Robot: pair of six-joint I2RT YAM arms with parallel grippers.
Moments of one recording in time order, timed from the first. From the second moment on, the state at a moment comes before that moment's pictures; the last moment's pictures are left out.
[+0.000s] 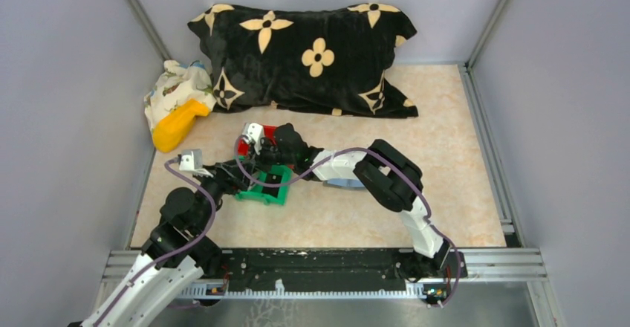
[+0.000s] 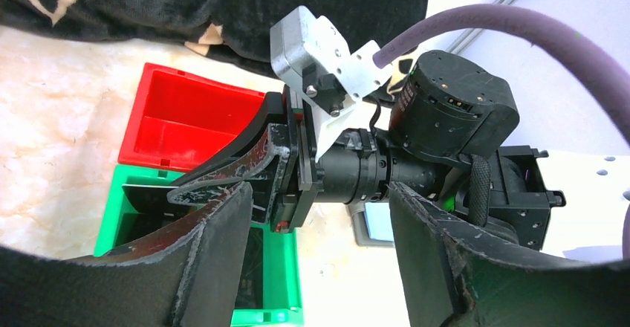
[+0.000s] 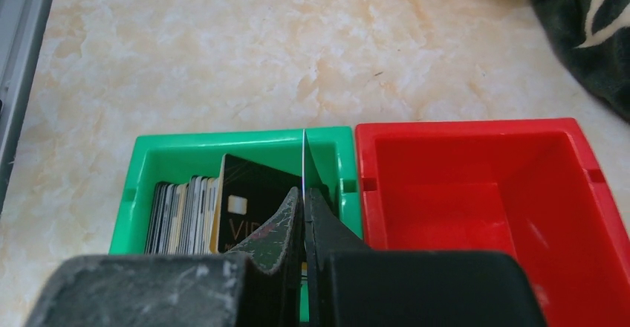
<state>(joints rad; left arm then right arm) -0.66 0.23 0.40 -0.18 -0.34 -0.51 0.98 2.13 1.36 0.51 -0.41 -0.10</state>
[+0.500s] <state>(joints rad) -0.66 0.25 0.40 -0.17 -0.33 -0.52 0.98 2.13 1.36 0.54 -0.40 -0.07</state>
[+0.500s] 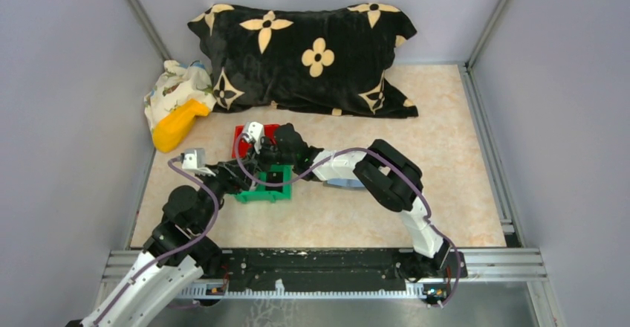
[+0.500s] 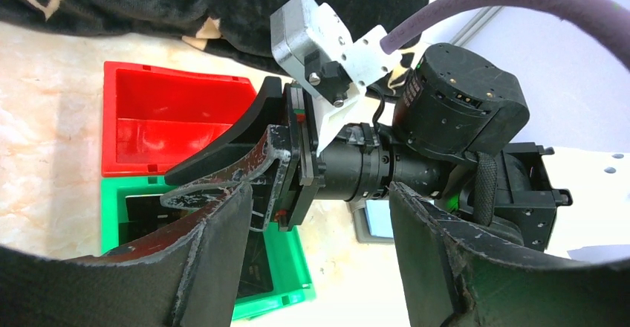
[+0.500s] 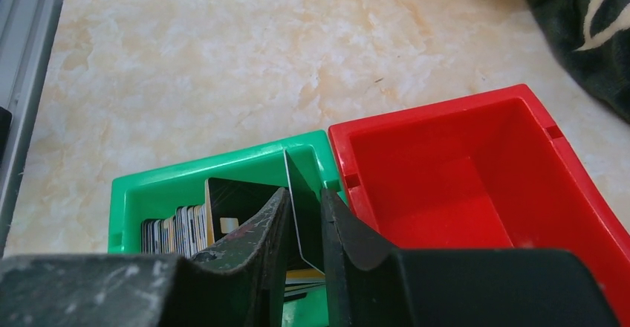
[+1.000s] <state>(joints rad) -0.66 0.28 0.37 -0.13 -0.32 -0.52 0.98 2.03 1.24 0.59 -0.43 -0.04</state>
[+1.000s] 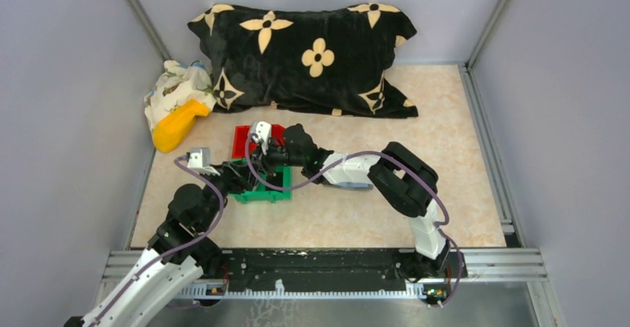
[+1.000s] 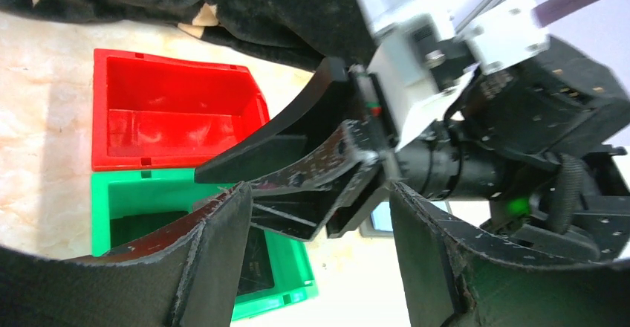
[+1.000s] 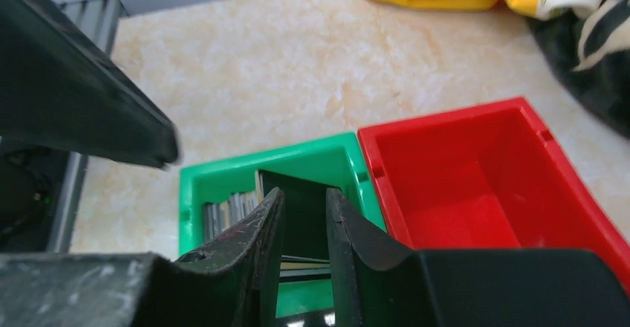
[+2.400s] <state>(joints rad) -0.85 1.39 0.70 0.28 -0.02 -0.60 0.69 1.12 0.55 -0.05 0.41 0.45</state>
